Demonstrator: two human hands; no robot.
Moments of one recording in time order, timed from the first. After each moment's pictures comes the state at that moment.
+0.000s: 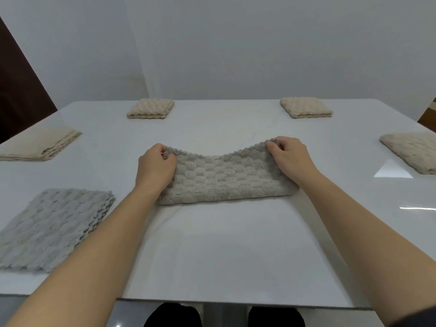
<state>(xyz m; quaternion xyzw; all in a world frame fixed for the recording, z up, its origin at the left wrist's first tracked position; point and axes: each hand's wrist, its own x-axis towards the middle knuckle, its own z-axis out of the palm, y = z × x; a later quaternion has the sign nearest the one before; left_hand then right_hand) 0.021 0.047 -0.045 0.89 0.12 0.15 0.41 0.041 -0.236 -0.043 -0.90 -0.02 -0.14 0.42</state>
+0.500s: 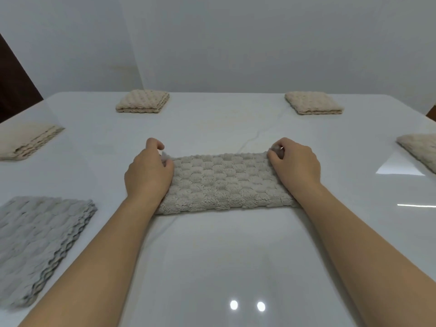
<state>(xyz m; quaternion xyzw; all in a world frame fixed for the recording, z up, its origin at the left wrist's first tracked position) 0.046 0.046 -0.070 0.94 0.13 0.21 0.24 0.069 -0.232 -0.073 -0.95 0.06 -0.20 0.23</state>
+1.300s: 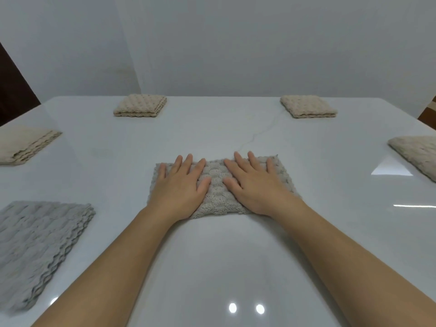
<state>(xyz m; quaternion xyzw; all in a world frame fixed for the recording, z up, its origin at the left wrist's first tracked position) 0.032 0.010 -0.080 0.99 -0.08 0.01 0.07 0.036 -0.181 -0.072 -0.98 -0.16 0.02 0.09</state>
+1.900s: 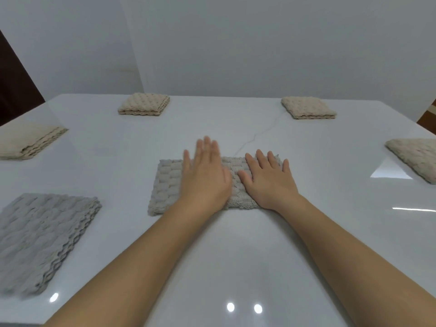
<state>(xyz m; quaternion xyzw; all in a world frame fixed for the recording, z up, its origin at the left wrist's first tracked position) 0.021 -0.042 -0.062 0.99 -0.06 0.10 0.10 0.040 -0.198 -0.081 -1.00 -0.05 0.01 0.06</state>
